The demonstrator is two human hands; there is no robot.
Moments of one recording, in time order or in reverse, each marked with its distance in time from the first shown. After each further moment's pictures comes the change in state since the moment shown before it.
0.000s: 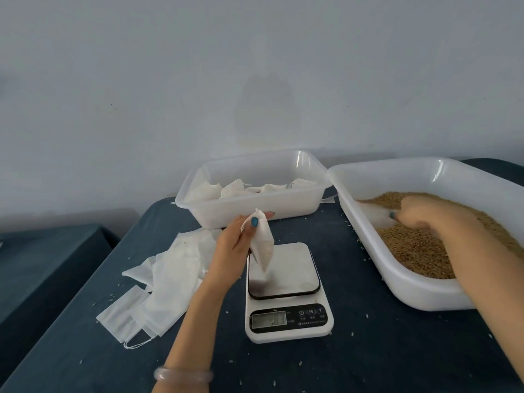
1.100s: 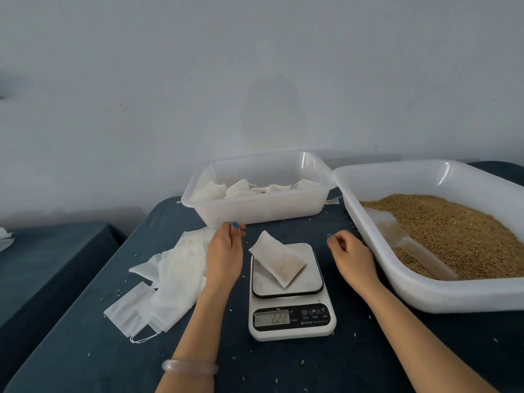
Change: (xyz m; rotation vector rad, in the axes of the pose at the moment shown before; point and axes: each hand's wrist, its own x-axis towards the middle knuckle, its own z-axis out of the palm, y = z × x) left_hand 0.005 -0.042 -0.007 0.330 0.333 -0.273; right_hand -0.026 -0.065 0.136 0.825 0.286 -0.354
